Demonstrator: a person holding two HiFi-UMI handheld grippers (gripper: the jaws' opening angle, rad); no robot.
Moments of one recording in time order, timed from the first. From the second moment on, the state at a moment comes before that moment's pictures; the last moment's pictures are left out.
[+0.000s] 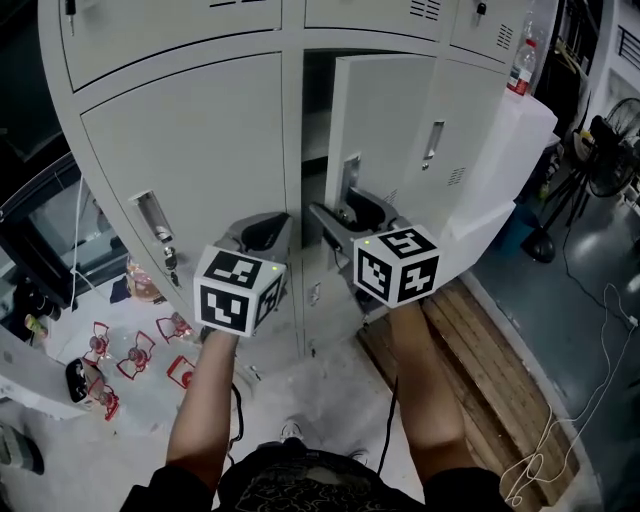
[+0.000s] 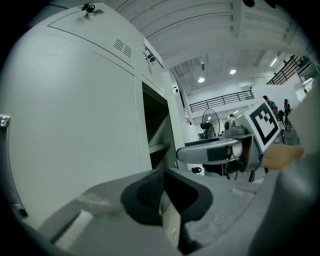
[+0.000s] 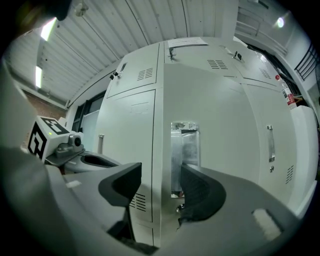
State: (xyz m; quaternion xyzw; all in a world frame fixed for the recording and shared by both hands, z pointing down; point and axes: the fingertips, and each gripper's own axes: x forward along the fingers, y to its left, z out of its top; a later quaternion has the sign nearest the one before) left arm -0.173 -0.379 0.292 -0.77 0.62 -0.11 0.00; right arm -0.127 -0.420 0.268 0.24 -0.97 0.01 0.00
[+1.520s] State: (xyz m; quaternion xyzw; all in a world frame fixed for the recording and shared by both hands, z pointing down) left arm -0.010 -0.442 0.302 -0.86 0.50 -0.09 0.00; right arm 0.041 -0.420 0.266 0.32 -0.95 0.00 0.00
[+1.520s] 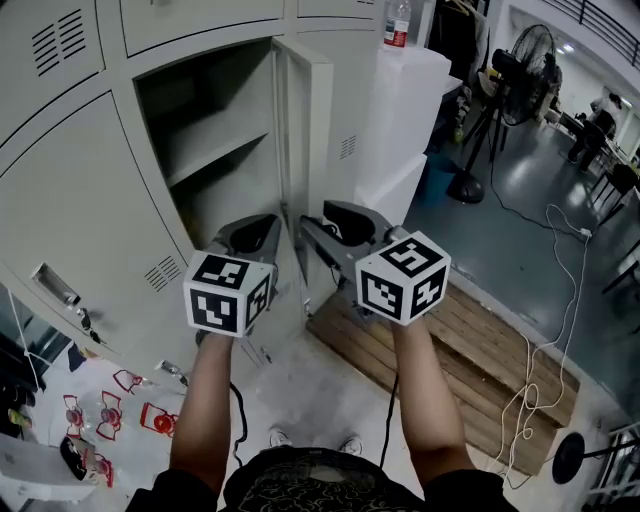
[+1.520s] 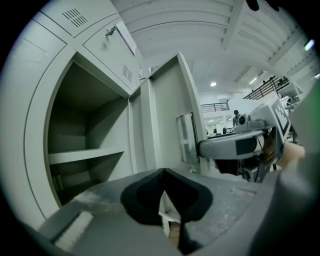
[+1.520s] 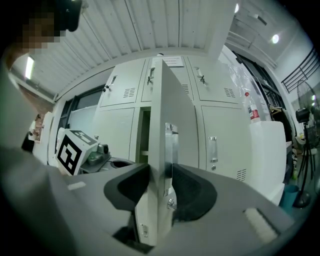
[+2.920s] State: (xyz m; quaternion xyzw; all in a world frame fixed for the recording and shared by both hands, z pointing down) left arm 0.098 -0.484 0.300 -0.90 0.43 -0.10 0.02; right arm 0.156 -0.478 0.267 0.42 -0.91 0.01 -0.02
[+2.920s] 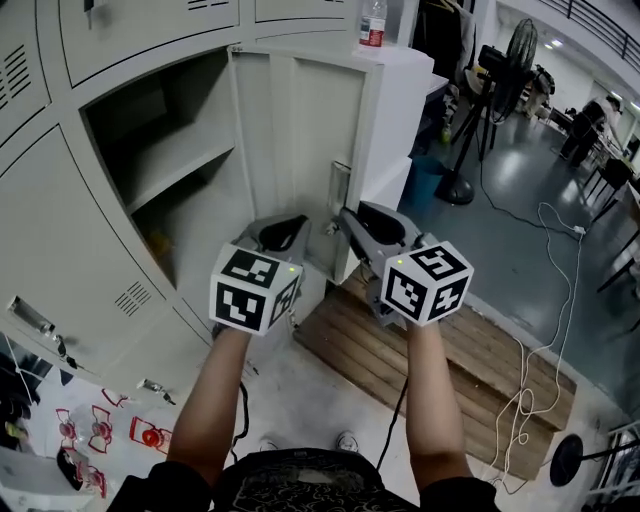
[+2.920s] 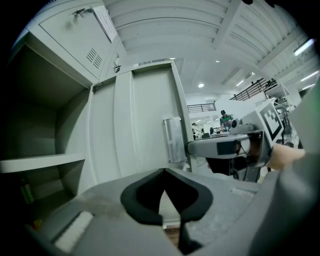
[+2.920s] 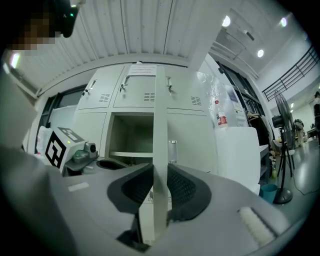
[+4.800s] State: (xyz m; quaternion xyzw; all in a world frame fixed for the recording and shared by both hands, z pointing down) left arm 0.056 -0.444 0.307 -0.76 0.64 -0.10 -0.01; right arm 0.169 -0.479 0.266 0.30 -0.95 -0.02 0.00
